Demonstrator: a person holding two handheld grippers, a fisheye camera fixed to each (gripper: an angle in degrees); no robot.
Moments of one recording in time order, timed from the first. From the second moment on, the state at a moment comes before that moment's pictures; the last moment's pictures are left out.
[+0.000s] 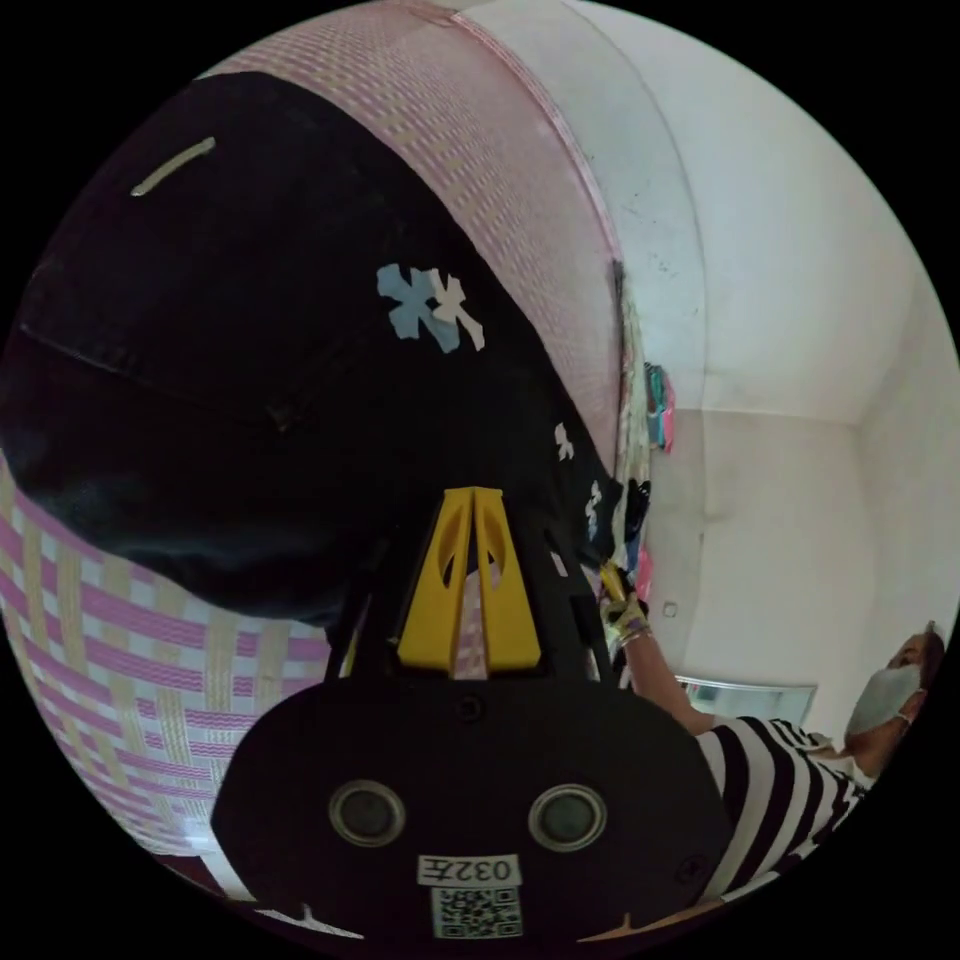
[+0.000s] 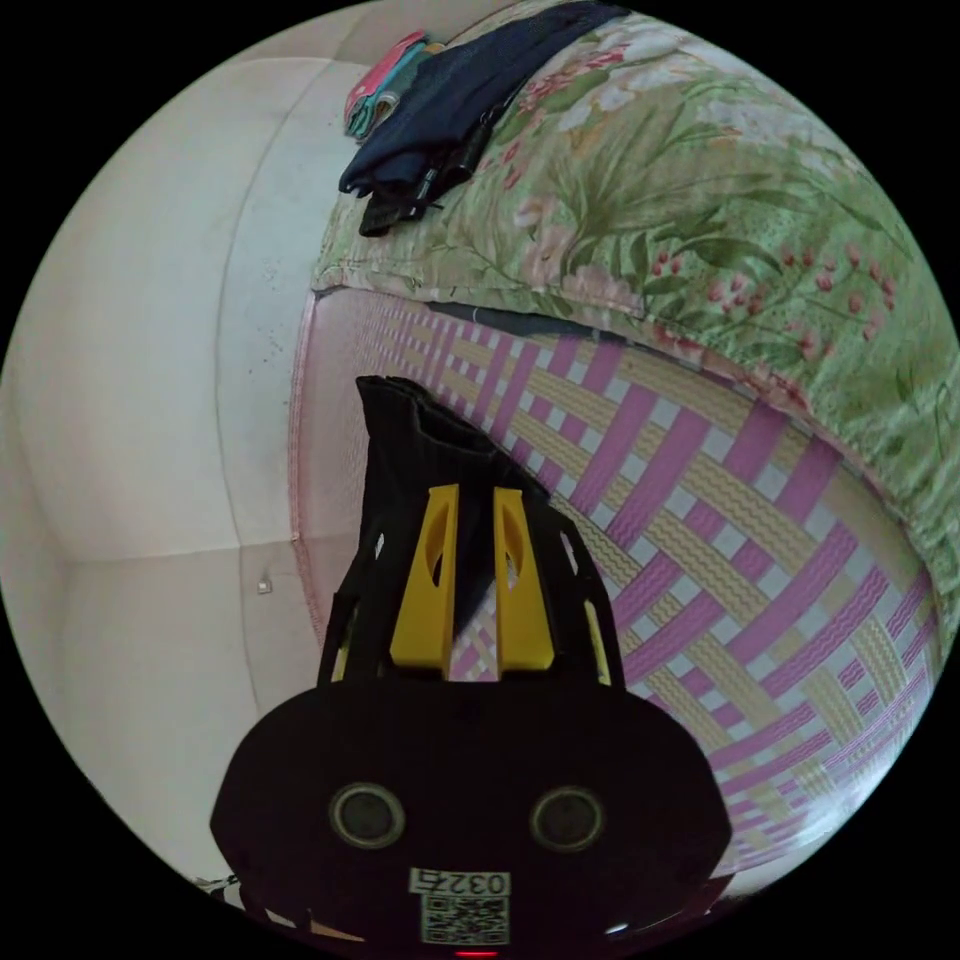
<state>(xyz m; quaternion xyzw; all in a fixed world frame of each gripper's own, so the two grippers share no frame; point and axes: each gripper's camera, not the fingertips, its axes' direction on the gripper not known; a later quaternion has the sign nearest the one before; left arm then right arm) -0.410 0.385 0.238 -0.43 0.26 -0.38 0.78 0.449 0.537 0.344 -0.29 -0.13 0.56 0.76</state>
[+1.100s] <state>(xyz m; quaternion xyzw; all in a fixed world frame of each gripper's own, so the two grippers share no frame) -0.442 0.361 0.304 -0.46 0.22 -0.38 0.77 0.465 0.534 0.348 -0.35 -0.18 0.48 0.79</state>
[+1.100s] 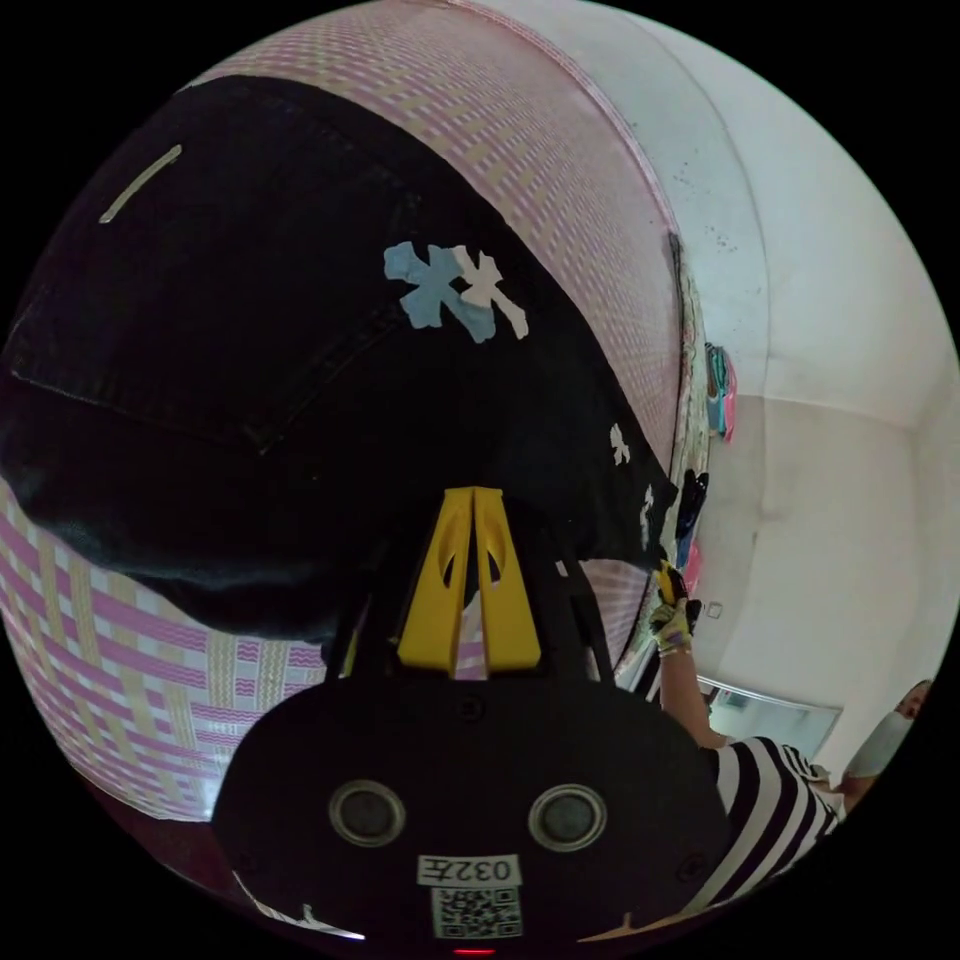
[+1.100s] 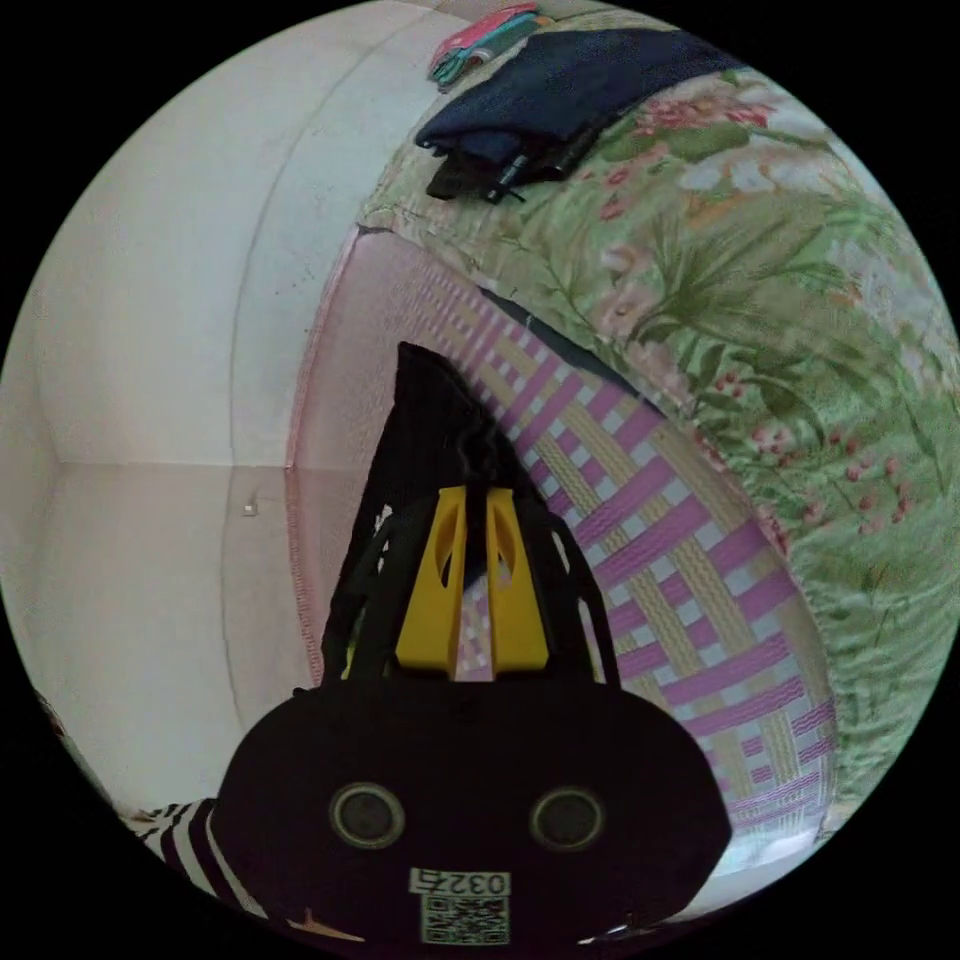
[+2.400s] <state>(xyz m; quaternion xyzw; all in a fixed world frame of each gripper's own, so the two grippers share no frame) -0.595 0.557 0.078 -0.34 0.29 -0.61 0.66 0.394 0.562 0.267 -0.33 -0.08 0.57 0.75</state>
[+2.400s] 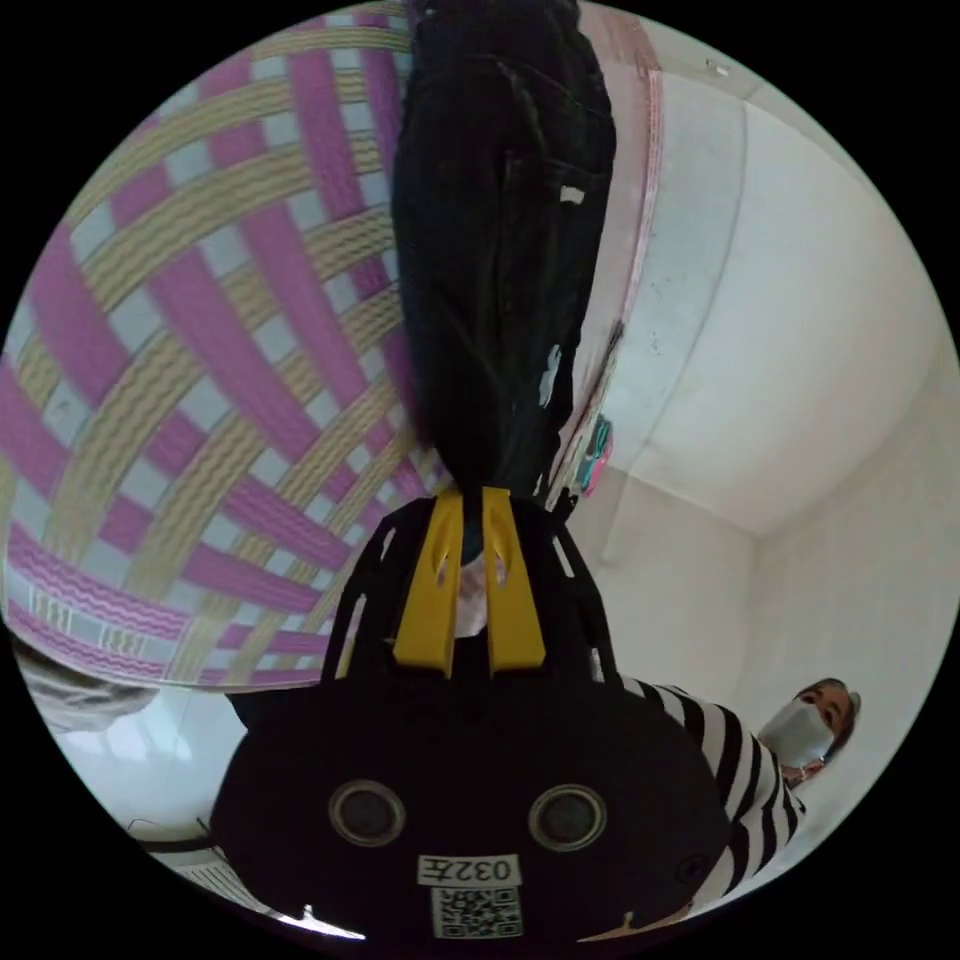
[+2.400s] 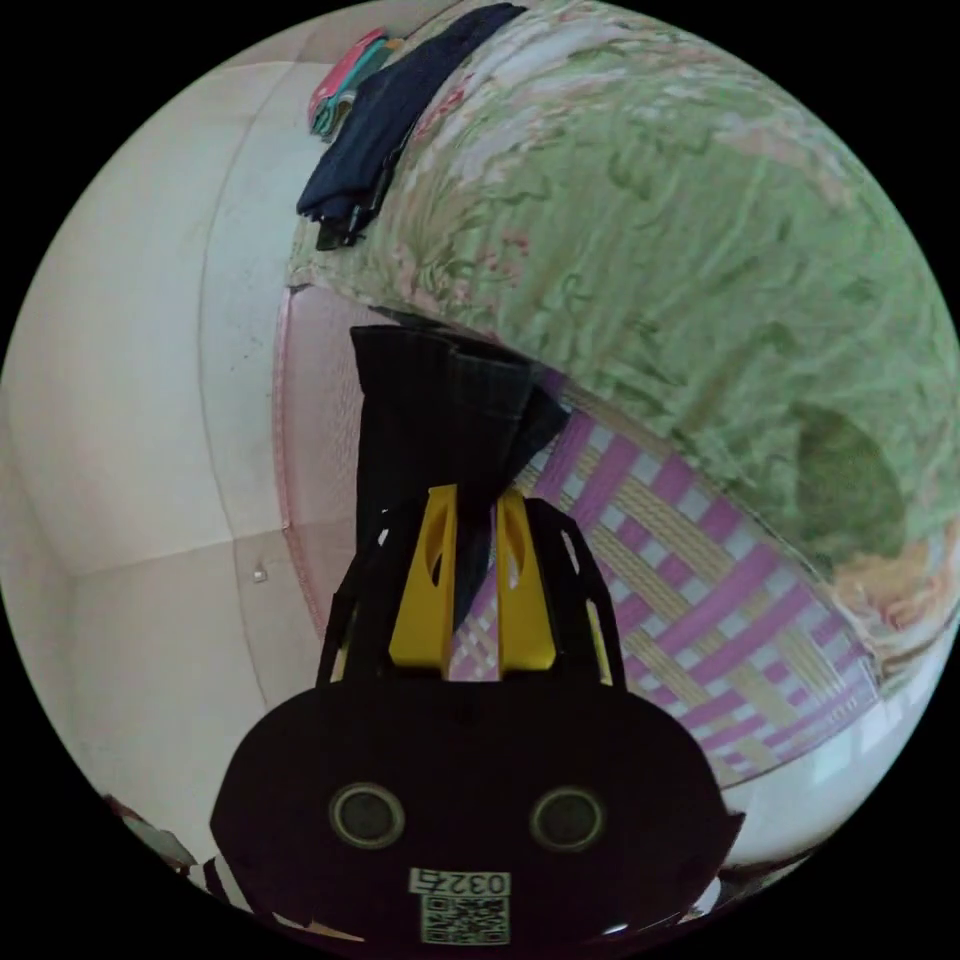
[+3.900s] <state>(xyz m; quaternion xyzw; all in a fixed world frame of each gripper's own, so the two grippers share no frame) -0.762 0.548 0.080 -0.23 0.30 -0.50 0.78 -0.543 0.339 0.498 -0.46 -0.52 -0.30 0.66</state>
